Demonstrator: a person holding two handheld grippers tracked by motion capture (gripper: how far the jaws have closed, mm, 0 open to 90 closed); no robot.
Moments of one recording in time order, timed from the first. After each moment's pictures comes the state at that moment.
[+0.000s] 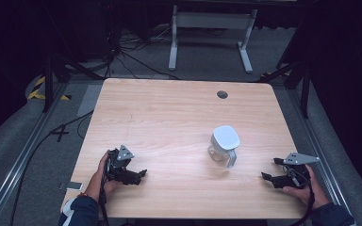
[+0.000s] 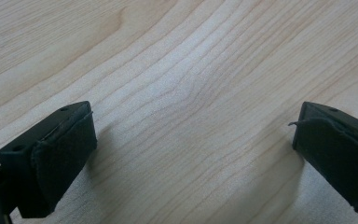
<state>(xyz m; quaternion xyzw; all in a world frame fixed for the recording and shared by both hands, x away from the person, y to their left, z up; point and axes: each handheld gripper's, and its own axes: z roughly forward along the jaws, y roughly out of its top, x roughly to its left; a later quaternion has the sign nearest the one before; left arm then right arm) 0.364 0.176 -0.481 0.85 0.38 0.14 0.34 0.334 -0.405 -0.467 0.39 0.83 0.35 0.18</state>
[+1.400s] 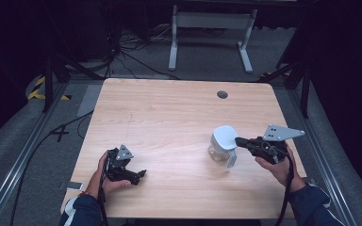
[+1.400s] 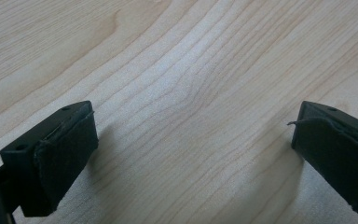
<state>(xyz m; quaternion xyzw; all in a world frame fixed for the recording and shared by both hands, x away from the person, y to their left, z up) 0.366 0.179 -0.480 0.86 0.36 0.13 0.34 0.362 -0.292 -0.362 0.24 0.82 0.48 0.18</state>
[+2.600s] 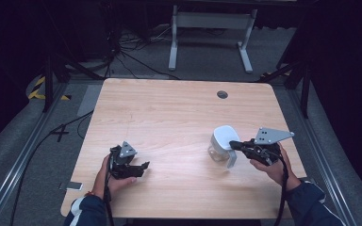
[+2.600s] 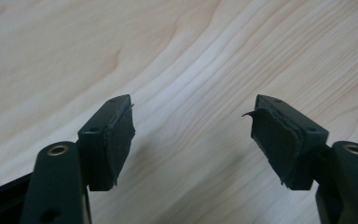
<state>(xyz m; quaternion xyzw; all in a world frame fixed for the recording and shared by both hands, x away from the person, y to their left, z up) 0.365 0.150 -0.459 0.83 0.37 0.15 0.38 0.365 -0.283 -0.372 0.21 0.84 0.46 0.18</state>
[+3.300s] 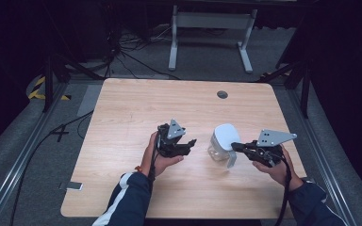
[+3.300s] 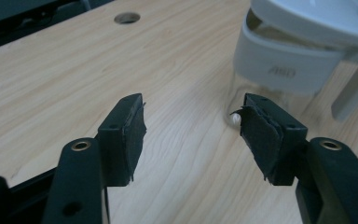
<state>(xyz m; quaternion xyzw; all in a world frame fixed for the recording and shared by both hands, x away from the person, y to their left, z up) 0.405 0.022 -0.405 0.82 0.28 0.17 0.47 0.361 -0.289 -0.373 0.20 0.85 0.46 0.18</state>
